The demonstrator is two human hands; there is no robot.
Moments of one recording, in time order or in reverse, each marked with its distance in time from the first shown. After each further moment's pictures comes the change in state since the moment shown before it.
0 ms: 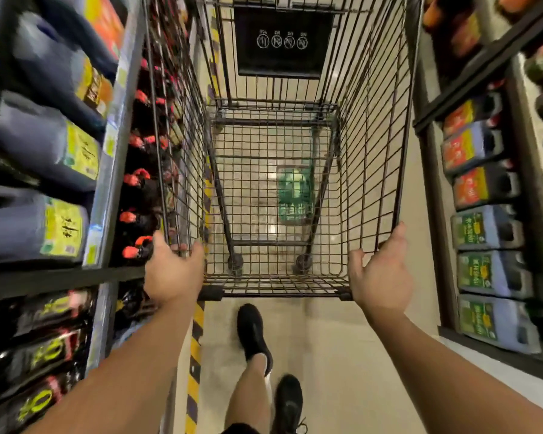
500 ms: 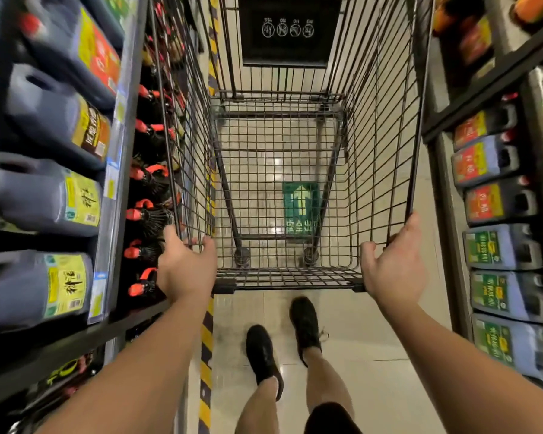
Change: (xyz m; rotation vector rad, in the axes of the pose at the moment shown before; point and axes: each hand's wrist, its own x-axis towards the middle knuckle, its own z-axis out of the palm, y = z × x) left_hand 0.080 0.083 0.015 -0.020 -0.025 0.006; right_hand 0.099 -0.055 0.007 0.014 0.030 0.010
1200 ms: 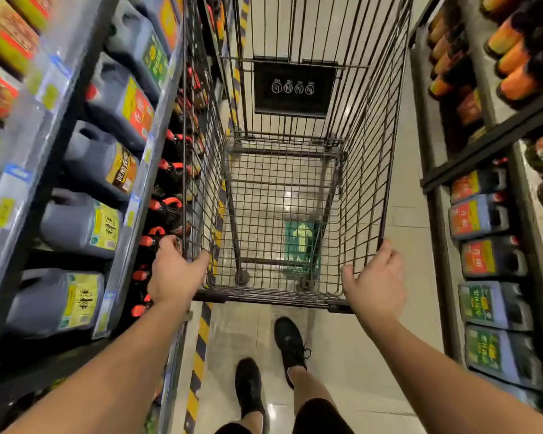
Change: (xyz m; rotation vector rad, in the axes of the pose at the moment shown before) left_hand 0.025 0.049 -0.039 0.011 -0.154 -0.042; right_hand 0.051 -0.031 -0.047 -0.020 -0.156 -0.021
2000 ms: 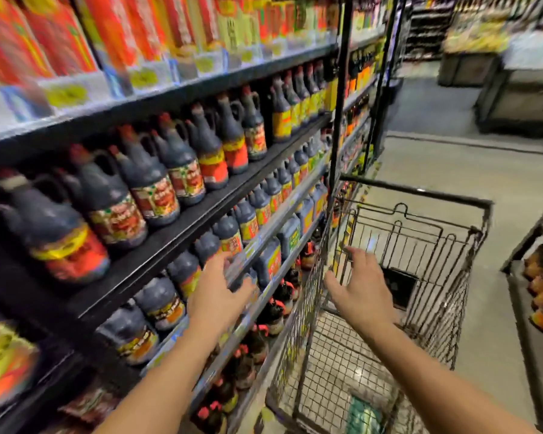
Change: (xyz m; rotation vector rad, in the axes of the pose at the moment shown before) left_hand -0.099 0.079 -0.292 -0.297 0.514 0.393; right_hand -0.037 -0.248 -0.247 0.403 0.098 -0.849
